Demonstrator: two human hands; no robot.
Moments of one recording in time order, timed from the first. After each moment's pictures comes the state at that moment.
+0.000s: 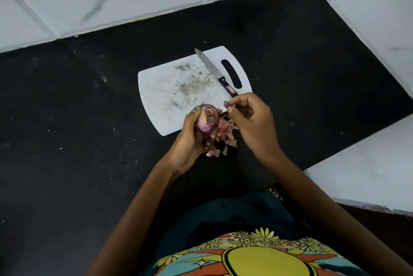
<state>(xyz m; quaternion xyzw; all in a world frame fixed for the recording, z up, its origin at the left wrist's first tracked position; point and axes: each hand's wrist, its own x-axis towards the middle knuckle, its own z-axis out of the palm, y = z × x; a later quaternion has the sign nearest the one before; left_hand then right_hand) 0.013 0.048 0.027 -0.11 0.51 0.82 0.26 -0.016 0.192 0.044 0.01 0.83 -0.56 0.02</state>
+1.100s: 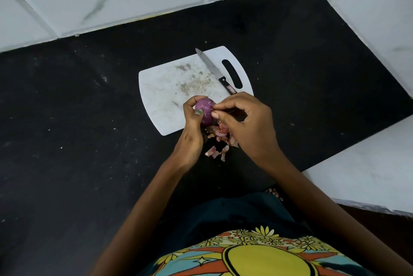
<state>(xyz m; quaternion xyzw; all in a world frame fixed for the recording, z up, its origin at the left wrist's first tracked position) 0.014 0.056 0.042 -0.05 0.66 0.75 0.10 -0.011 0.180 0.065 -0.13 0.85 -0.50 -0.05</state>
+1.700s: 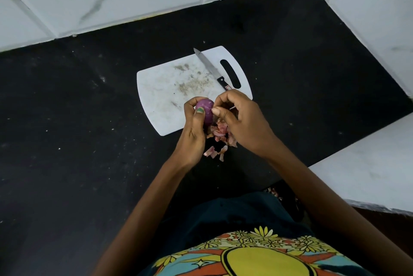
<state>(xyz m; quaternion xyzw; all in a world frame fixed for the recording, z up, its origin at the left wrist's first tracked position) 0.014 0.060 0.039 -0.04 0.70 0.71 0.09 -0.024 0.185 0.064 -0.16 0.84 -0.51 0.08</state>
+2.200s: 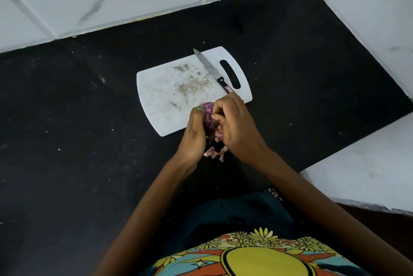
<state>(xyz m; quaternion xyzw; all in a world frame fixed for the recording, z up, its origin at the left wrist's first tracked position) 0.007 0.064 0.027 -0.16 0.68 0.71 0.13 -0.018 0.178 0.034 -0.25 0.88 -0.40 -0.06</state>
